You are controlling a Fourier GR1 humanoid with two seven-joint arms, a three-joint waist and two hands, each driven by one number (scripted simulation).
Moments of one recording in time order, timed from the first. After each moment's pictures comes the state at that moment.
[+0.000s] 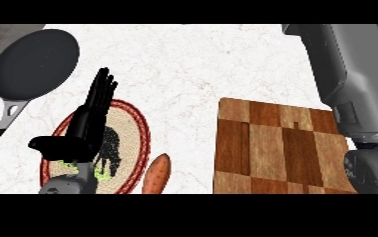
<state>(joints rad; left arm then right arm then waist) -0.08 0.06 -0.08 -1.65 0.03 0.12 0.01 -1.27 -0.24 -0.39 -0.60 1.64 -0.43 1.20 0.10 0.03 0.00</state>
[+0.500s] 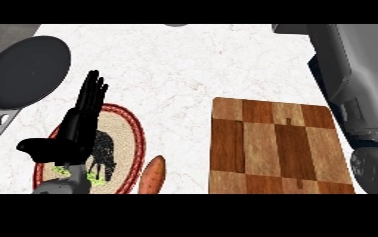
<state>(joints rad) -0.06 0.07 -0.05 -1.66 0.04 0.13 0.01 -1.28 -0.27 -0.47 -0.52 1.78 -0.40 1.24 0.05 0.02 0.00</state>
